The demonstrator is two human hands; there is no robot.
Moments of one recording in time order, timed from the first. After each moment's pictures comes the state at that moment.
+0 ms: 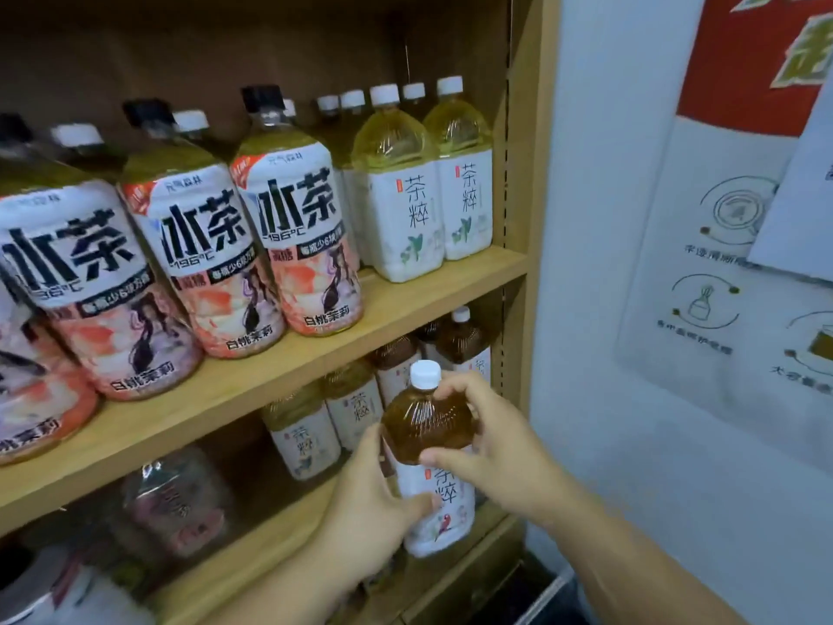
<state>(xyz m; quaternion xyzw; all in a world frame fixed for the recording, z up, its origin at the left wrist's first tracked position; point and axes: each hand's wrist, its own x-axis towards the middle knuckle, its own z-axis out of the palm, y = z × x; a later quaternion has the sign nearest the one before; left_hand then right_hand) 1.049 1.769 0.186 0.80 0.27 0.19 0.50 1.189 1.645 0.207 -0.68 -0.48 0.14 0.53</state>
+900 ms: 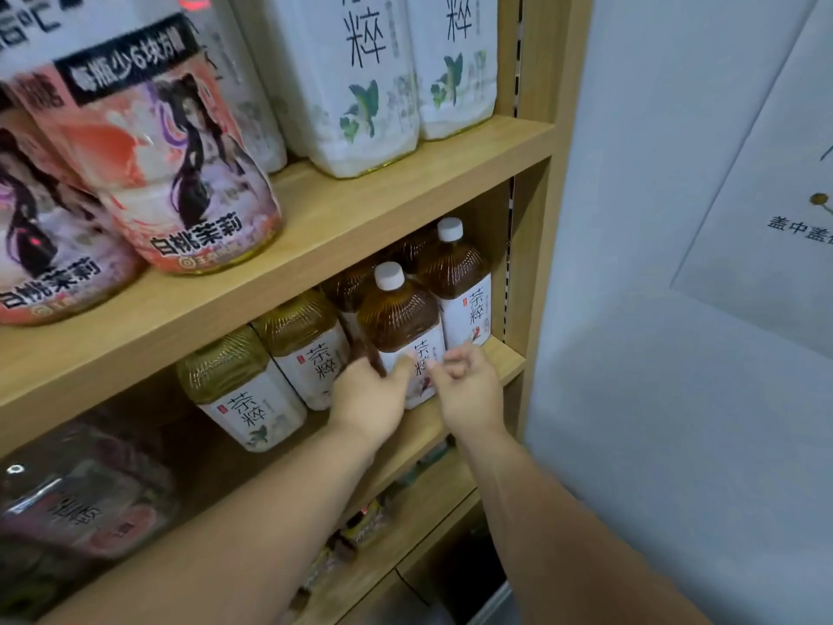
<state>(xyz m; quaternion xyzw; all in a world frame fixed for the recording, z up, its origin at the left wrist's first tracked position) 1.176 1.846 0.106 0.78 0.42 0.16 0.43 1.259 1.759 0.055 -0.74 -0.10 0.18 0.65</state>
